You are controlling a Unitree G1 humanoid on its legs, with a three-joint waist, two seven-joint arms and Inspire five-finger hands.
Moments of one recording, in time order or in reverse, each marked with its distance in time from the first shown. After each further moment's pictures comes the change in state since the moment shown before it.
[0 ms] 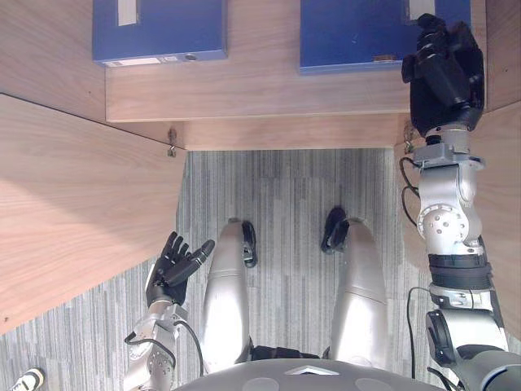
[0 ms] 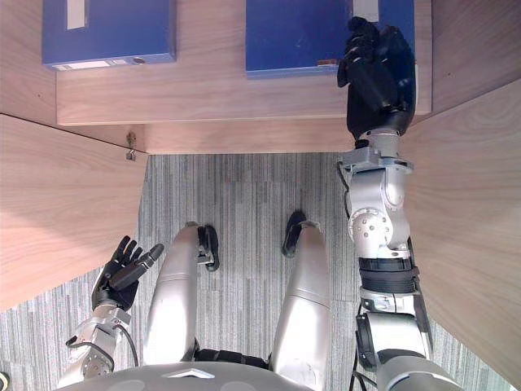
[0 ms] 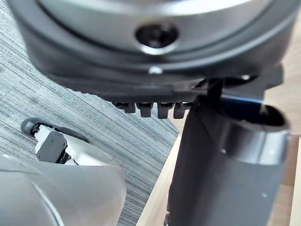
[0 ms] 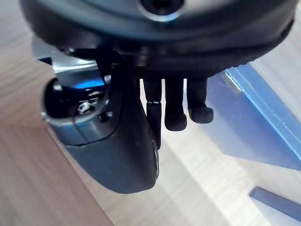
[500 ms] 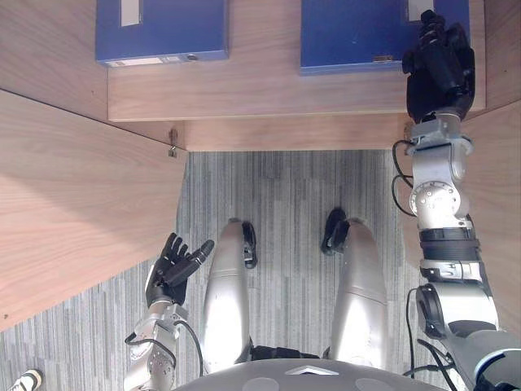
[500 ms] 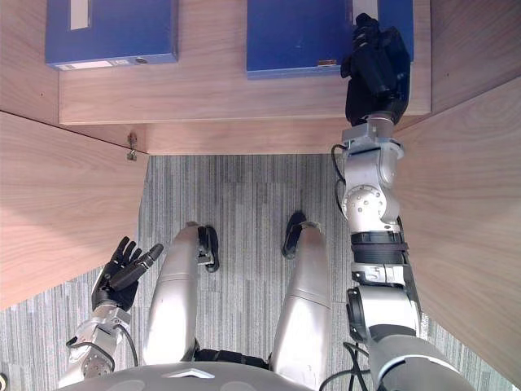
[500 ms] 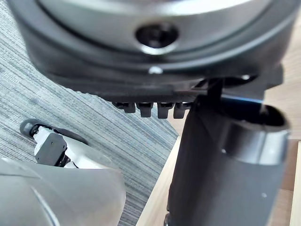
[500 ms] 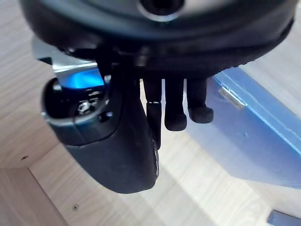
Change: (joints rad) left arm 0.000 0.000 -0.004 0.002 -0.006 0.000 0.019; right arm -0.173 0.048 -0.010 0.215 0.035 0.001 -0.067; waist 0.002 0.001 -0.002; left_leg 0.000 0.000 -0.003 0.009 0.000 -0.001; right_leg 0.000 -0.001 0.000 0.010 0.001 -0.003
